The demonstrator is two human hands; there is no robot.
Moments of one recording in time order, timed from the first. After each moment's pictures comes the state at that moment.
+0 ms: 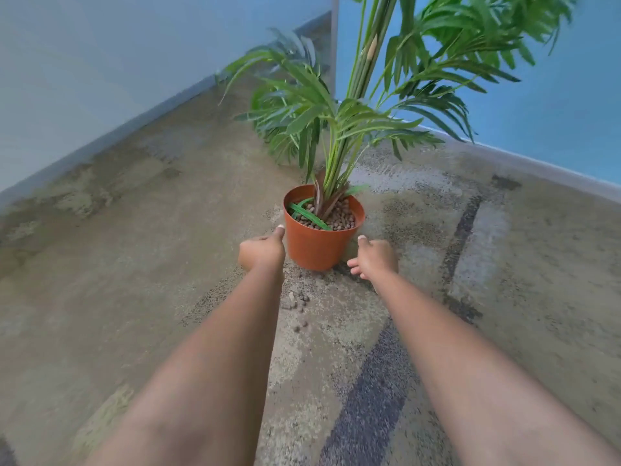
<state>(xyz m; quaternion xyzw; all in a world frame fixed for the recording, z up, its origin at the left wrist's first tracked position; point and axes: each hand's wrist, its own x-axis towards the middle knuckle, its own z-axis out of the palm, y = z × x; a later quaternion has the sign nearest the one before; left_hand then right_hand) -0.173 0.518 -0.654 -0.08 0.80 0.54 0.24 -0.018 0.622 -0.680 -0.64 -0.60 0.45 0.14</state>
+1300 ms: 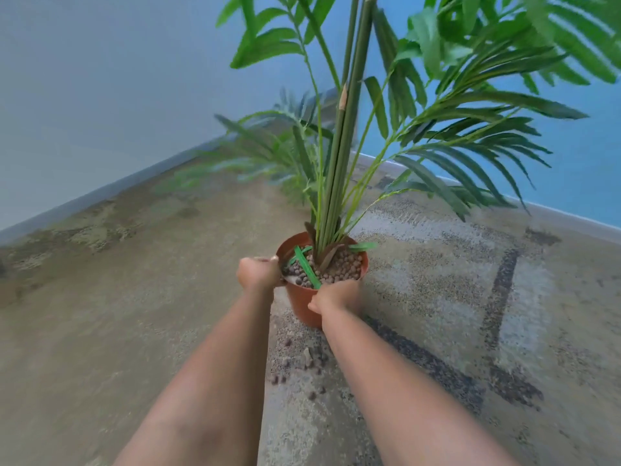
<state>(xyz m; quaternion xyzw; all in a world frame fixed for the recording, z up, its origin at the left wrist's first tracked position) -0.267 0.549 -0.696 0.02 0.84 0.49 0.24 -0.135 0.595 -0.719 -0.66 -0.50 0.53 0.21</state>
